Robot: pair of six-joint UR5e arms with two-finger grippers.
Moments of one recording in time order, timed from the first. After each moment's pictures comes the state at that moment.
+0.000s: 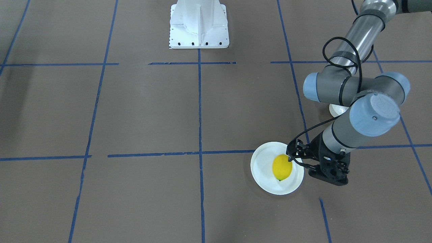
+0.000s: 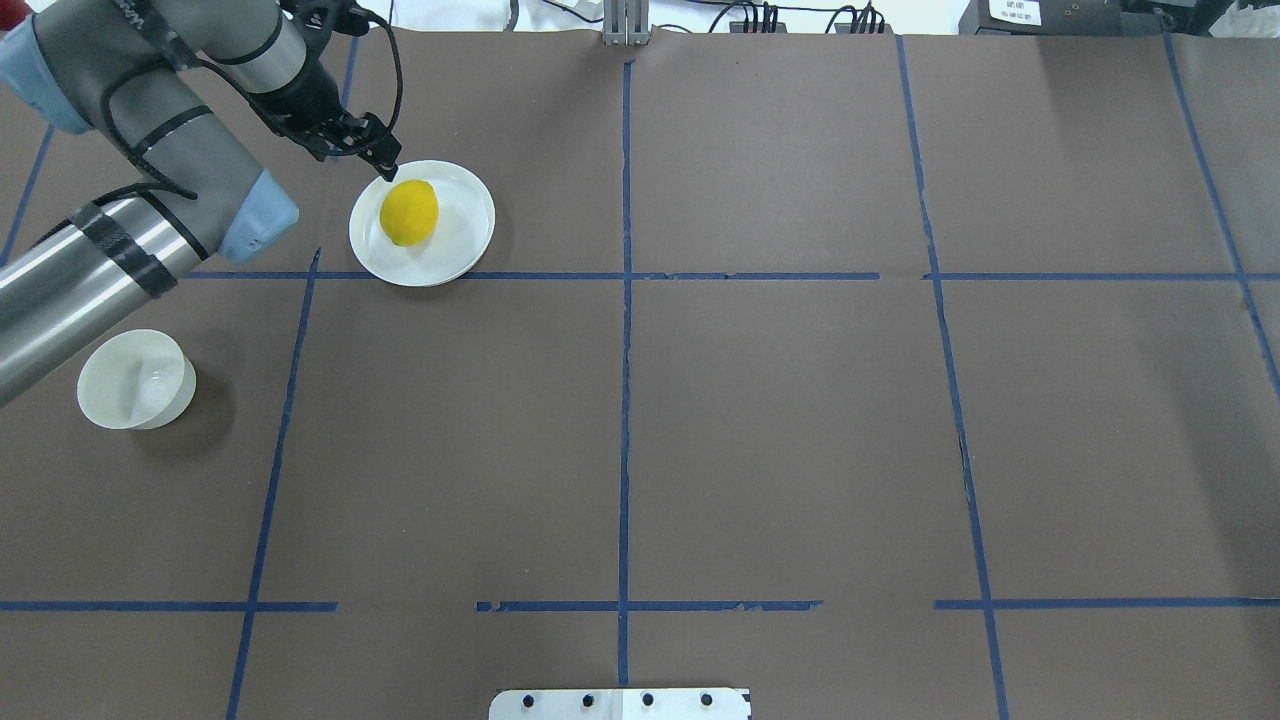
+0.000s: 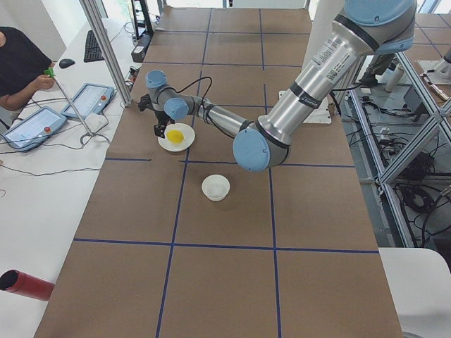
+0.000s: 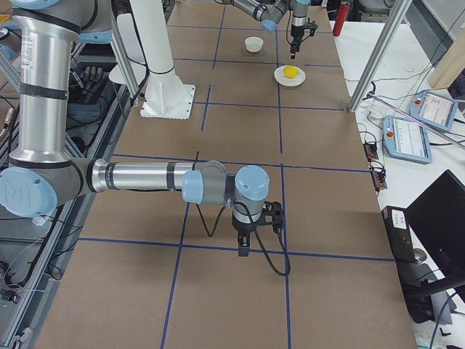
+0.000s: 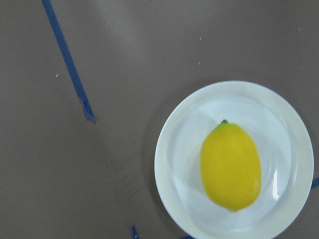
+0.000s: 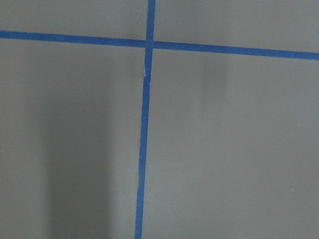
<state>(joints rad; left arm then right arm) -0.97 -2.29 -1.22 -1.89 -2.21 -0.51 1.54 -1.71 1.75 -1.64 2.28 -0.05</state>
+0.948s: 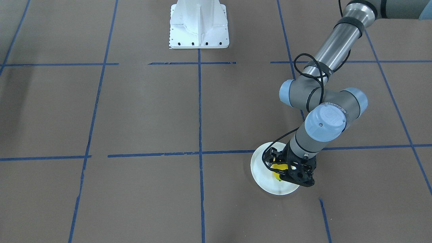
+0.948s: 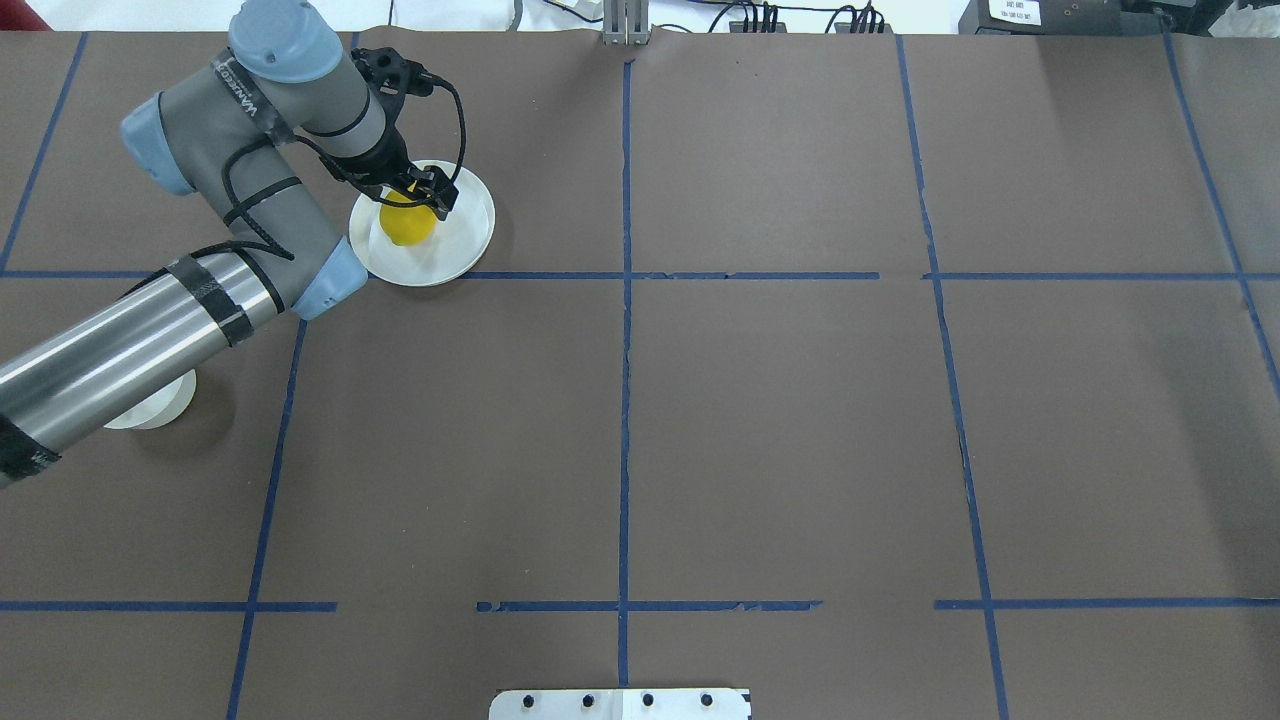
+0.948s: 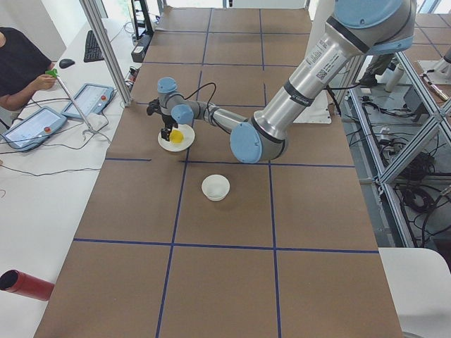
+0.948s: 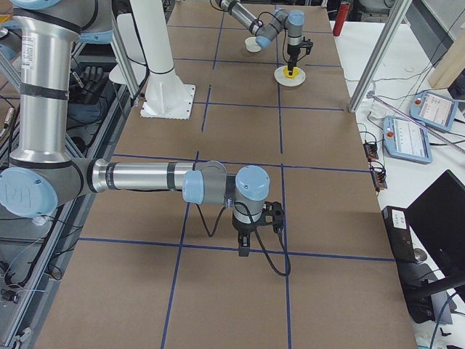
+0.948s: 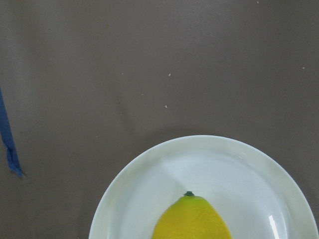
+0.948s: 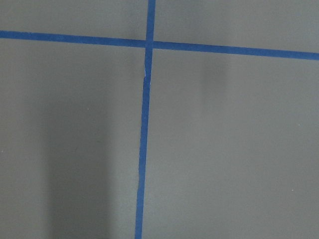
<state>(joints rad) -0.87 -2.33 -1.09 -2.02 -2.08 -0.63 1.54 -1.71 1.75 -1.64 2.28 -0.05</state>
